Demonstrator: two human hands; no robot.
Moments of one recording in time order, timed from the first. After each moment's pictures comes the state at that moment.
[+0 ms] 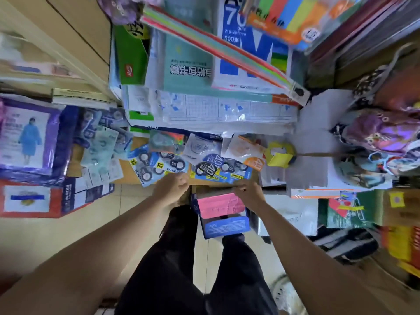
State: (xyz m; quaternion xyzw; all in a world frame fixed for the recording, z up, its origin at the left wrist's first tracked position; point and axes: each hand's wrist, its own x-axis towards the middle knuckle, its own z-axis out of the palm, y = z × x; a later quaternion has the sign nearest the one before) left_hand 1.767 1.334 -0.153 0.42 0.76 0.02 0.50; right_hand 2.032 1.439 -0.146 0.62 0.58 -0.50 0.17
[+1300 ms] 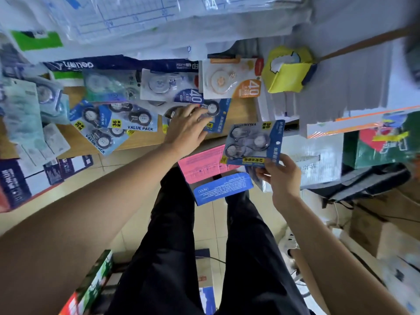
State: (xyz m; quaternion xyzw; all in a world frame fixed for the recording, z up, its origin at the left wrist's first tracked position) left_hand 1.870 1.388 -0.295 0.77 0.61 0.00 0.19; right_hand 2.129 1.368 -0.189 0.80 0.22 -0.52 -0.18
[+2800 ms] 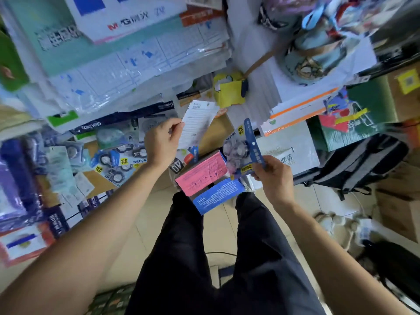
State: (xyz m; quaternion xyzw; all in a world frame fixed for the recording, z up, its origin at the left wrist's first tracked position) left_hand 1.885 1.426 -0.168 0.59 0.74 0.23 0.24; right_hand 2.169 1.364 -0.111 0.76 0.38 -0.50 -0.18
